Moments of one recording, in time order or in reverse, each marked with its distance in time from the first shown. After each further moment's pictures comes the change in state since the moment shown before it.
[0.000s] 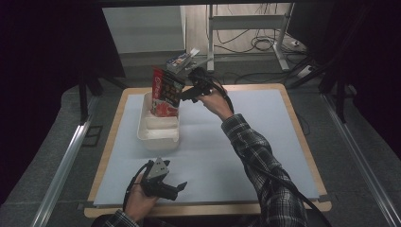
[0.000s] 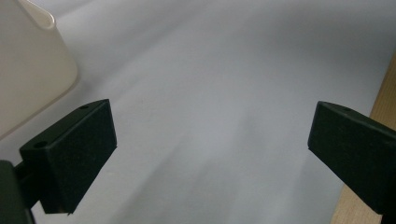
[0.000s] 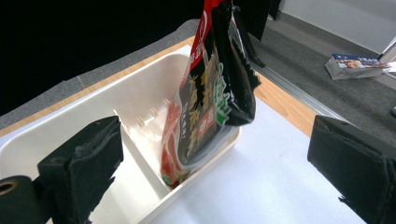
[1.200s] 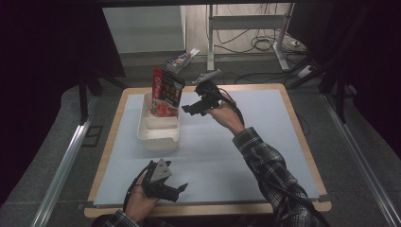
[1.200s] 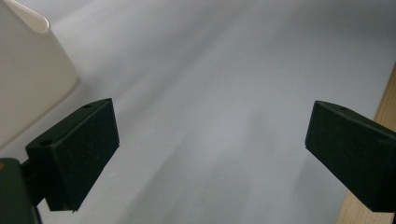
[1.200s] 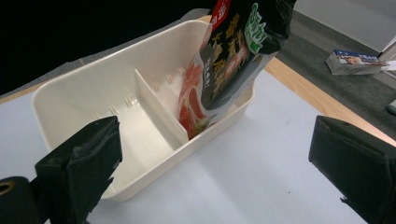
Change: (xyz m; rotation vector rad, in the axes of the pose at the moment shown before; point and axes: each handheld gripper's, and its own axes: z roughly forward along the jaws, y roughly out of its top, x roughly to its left) left arm -0.006 0.000 0.002 0.025 0.027 0.065; right arm 0.022 -0.036 -0.033 0.022 0.002 -0.051
